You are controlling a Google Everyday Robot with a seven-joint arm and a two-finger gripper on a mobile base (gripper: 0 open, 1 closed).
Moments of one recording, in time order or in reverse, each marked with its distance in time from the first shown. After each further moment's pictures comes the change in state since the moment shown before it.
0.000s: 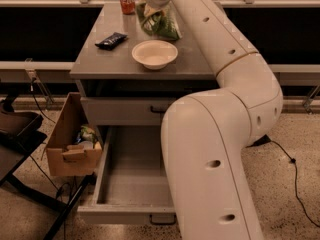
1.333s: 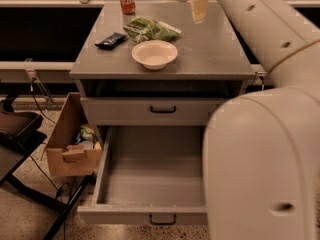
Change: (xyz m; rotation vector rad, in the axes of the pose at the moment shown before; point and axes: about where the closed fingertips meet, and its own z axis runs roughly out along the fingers) arm 0.111 0.030 -0.094 -0.024 0.306 0.198
